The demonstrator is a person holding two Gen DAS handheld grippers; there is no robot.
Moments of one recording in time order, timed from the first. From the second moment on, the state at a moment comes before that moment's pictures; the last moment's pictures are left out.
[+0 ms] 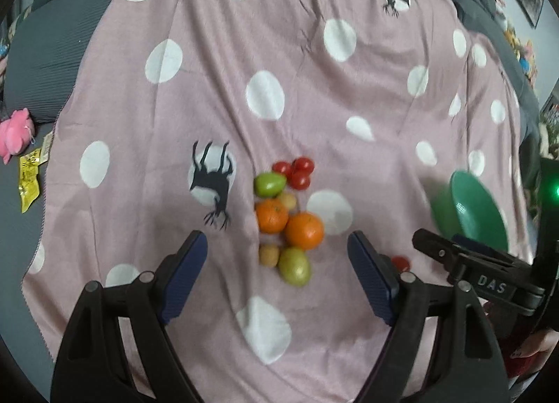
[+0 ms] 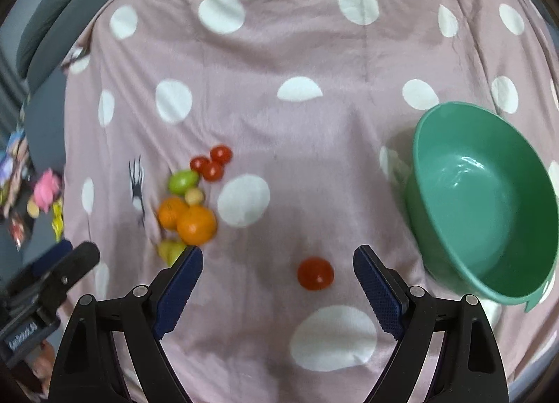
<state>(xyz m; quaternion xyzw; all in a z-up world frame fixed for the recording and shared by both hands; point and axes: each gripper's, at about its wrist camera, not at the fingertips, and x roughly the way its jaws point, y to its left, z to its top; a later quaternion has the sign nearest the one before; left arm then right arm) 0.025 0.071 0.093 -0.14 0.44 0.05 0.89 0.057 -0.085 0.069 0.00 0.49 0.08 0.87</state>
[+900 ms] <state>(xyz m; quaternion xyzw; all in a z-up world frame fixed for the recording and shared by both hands) 0.066 0.104 0.064 -0.18 0.45 0.08 0.87 0.108 -0.051 0.041 0.01 0.49 0.16 0.86</state>
